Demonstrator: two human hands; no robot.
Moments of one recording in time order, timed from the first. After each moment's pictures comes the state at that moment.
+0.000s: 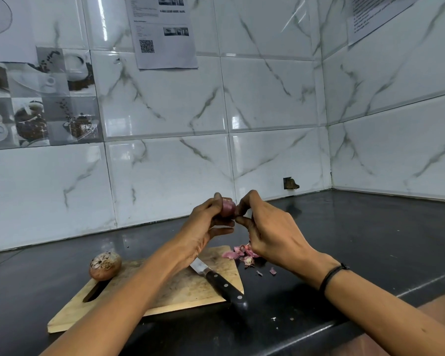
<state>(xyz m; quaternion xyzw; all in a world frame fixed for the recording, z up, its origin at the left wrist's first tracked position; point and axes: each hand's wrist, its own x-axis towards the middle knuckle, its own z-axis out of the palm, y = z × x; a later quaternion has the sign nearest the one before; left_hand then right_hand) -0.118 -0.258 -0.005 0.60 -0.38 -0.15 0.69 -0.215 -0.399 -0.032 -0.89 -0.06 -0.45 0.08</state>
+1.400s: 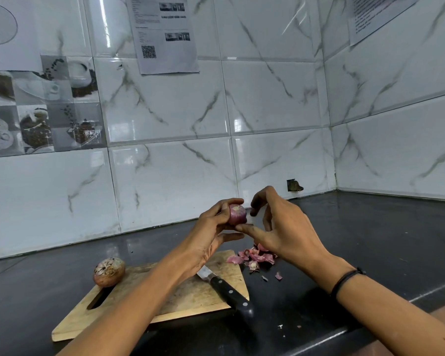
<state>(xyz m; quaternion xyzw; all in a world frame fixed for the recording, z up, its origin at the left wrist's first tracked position) -0.121 -0.257 -0.009 0.58 -0.43 -0.16 0.67 -0.226 -0.405 -0.026 -0.85 -0.05 -0.51 0.14</state>
